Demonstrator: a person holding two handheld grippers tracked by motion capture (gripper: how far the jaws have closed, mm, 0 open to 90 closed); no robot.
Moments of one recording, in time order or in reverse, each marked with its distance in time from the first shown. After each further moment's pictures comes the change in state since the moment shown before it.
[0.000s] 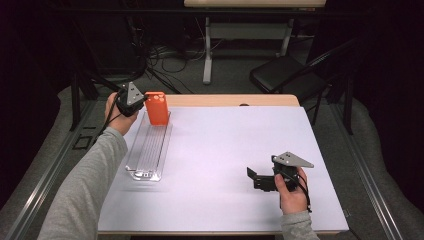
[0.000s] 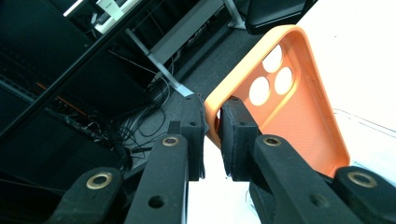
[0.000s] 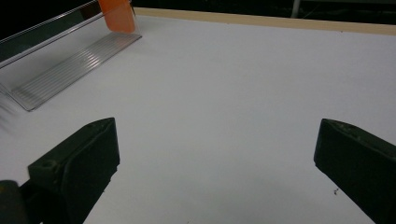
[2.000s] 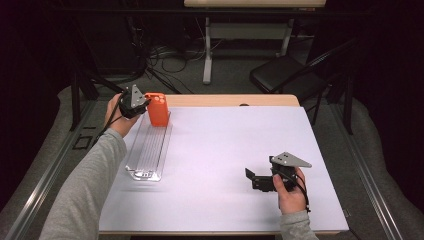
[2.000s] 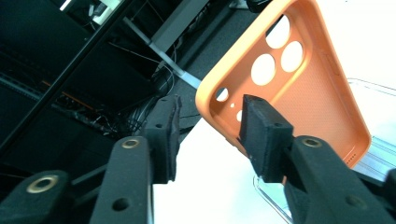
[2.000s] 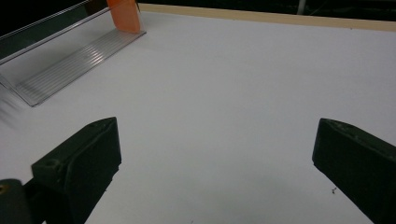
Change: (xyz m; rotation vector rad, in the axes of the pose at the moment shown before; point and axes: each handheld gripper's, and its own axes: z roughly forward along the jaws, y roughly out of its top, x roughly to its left) left arm -0.002 -0.006 0.008 0.064 0.015 0.064; right arm 0.001 -0.002 0.003 0.016 0.014 -0.007
